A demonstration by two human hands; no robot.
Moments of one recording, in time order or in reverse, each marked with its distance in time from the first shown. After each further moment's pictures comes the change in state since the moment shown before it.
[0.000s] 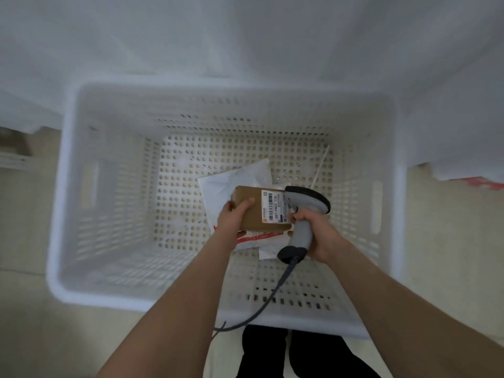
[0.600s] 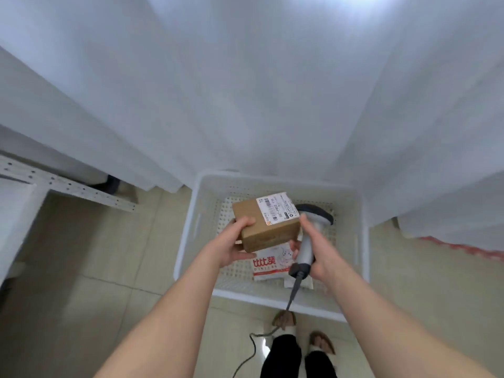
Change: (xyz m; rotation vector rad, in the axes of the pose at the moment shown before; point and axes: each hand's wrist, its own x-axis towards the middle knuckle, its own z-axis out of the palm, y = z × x) left_hand -0.297 0.146 -0.126 -0.023 -0.210 0.056; right_hand -0.289 -0.044 0.133 0.156 -0.034 -0.088
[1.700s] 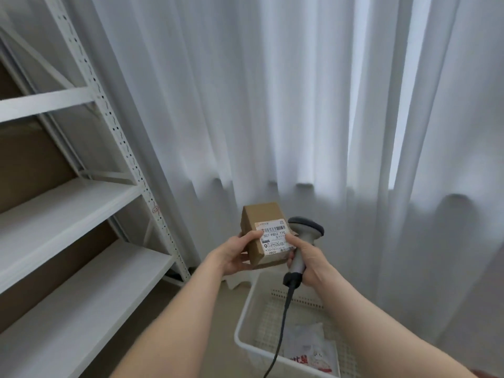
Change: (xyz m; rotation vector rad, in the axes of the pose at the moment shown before) left_hand -0.515 -0.018 -0.046 0.036 -0.032 0.617; right_hand -0.455 0.104 0.070 -0.130 -0.501 -0.513
